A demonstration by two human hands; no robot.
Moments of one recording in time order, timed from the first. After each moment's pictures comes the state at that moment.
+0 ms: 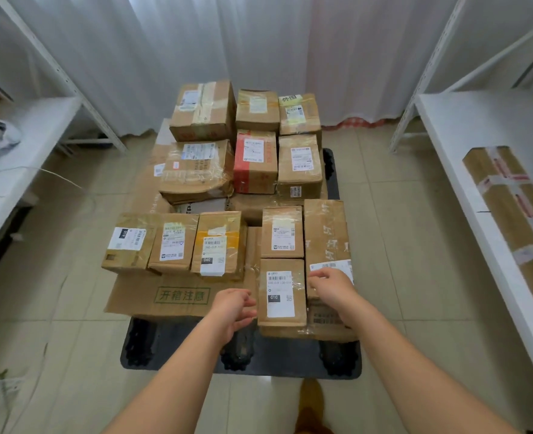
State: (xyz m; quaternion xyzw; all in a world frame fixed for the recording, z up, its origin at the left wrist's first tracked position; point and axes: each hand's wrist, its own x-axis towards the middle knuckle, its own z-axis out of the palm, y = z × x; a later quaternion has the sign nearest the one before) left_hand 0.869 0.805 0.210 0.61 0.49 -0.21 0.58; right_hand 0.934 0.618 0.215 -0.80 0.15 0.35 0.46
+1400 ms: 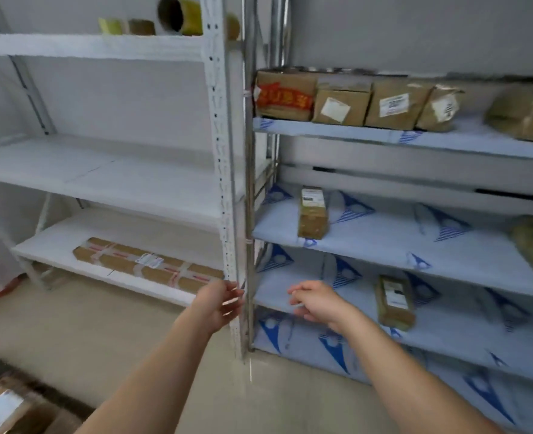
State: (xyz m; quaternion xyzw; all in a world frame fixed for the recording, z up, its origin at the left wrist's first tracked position) left_hand 0.500 0.309 0.426 0.64 -0.02 -0.51 0.57; right_hand 0.315 0.217 0.437 -0.66 0.50 -0.09 0.55
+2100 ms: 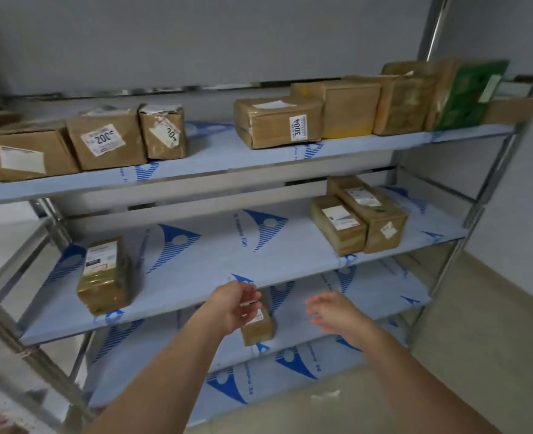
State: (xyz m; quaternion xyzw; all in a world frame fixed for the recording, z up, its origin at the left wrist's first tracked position) left_hand 0.151 0.019 0.459 0.61 -0.25 -0.65 0.37; right_hand -0.058 0.042 0.432 -0.46 0.67 -0.27 0.51
